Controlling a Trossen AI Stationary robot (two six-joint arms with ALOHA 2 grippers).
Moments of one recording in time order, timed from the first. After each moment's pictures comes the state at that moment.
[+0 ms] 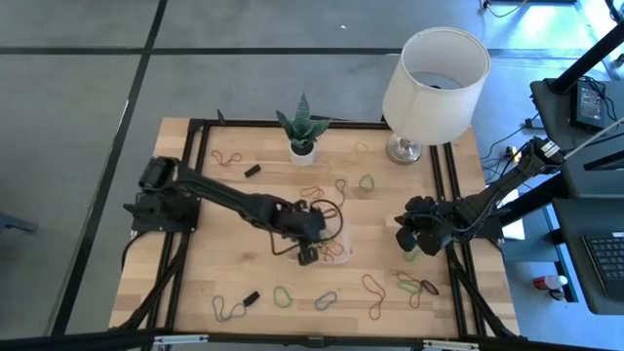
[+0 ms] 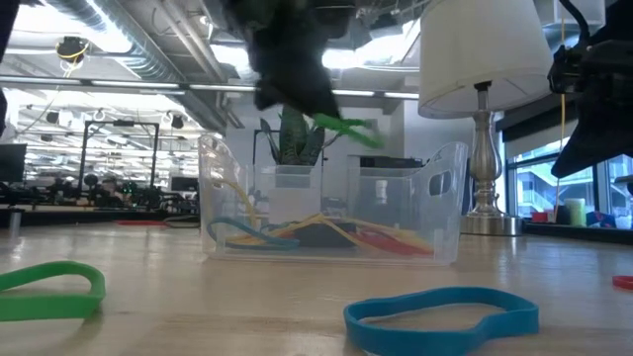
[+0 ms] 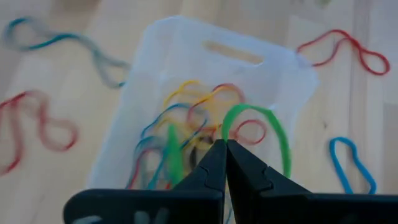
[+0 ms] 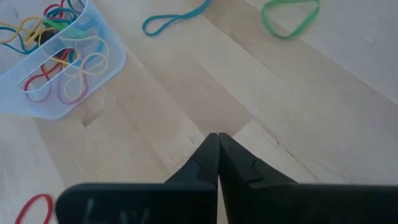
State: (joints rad) left arm -0.22 1.80 1.32 -0.46 -0.14 -0.48; right arm 0.63 0.92 0.47 -0.70 0.63 1.27
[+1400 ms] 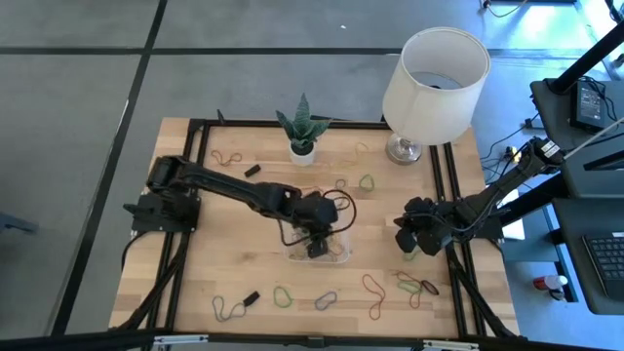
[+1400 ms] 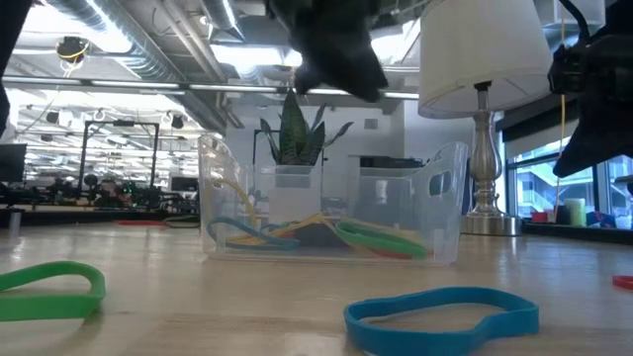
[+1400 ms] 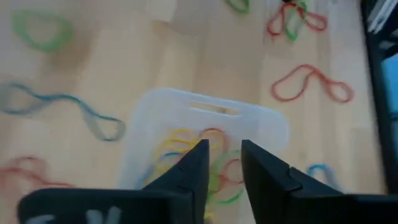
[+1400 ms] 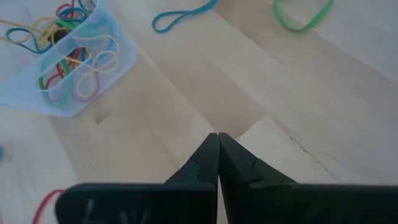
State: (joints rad) left arm -0.15 1.84 1.48 -0.49 -0.05 -0.34; right arm 0.63 0.92 0.46 -0.67 0.61 1.28
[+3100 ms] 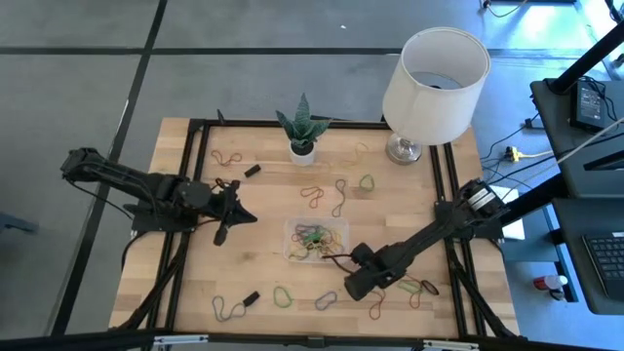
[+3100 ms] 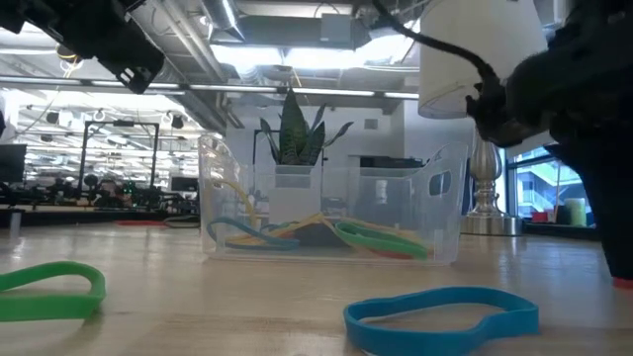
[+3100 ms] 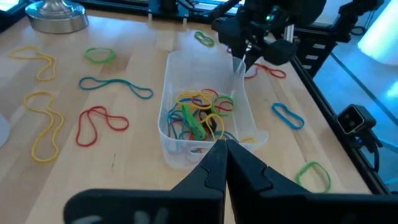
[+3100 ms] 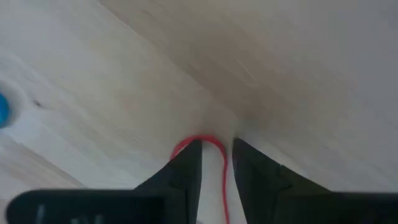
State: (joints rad) left arm -0.25 0.65 0.43 -0.19 -0.10 -0.25; right arm 0.57 1.91 1.19 -0.75 0.01 1.47
